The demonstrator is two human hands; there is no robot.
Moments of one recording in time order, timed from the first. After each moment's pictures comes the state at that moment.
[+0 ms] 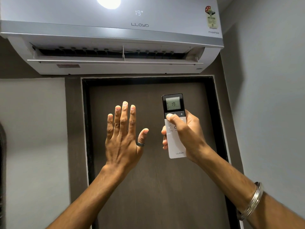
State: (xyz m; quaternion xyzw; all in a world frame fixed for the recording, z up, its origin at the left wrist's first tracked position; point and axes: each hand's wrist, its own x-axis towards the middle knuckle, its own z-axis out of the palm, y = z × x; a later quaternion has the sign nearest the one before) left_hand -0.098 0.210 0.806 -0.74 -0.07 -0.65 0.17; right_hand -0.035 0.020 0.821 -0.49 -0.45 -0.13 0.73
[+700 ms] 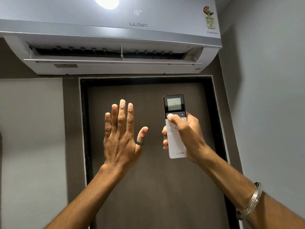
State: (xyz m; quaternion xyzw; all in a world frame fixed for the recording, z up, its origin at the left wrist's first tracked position) left_hand -0.096 0.210 0.810 -0.73 -0.07 -0.66 0.16; right_hand -0.032 0.019 0.818 -0.49 -0.44 -0.12 0.74
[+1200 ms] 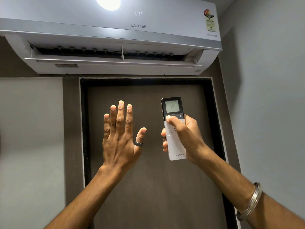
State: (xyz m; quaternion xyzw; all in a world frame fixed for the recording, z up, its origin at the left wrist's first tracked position) left_hand -0.096 0.211 0.808 -0.73 -0.07 -0.66 0.15; right_hand -0.029 0.020 0.819 -0.50 -0.44 -0.10 0.74
